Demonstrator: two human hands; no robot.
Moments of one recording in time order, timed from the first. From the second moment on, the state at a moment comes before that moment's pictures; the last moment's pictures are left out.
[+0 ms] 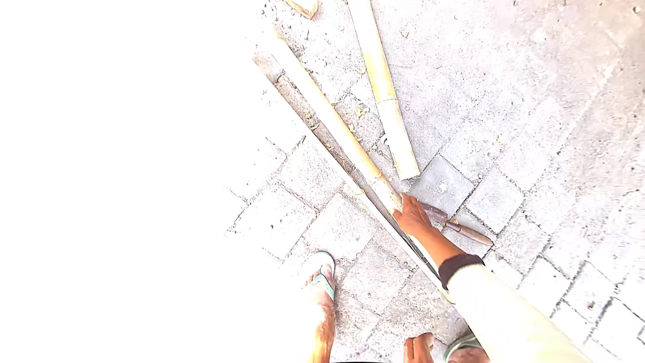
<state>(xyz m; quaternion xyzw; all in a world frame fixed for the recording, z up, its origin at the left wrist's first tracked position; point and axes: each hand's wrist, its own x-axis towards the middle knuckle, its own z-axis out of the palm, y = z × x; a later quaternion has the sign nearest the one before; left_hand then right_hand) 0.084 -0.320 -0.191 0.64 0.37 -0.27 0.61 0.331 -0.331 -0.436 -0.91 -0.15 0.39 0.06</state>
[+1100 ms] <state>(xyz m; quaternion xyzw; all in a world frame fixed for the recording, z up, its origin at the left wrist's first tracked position) 0.081 -0.289 -0.202 0.52 0.52 -0.15 0.66 0.310 -0.300 -0.290 -0.85 -0.01 0.41 0.34</state>
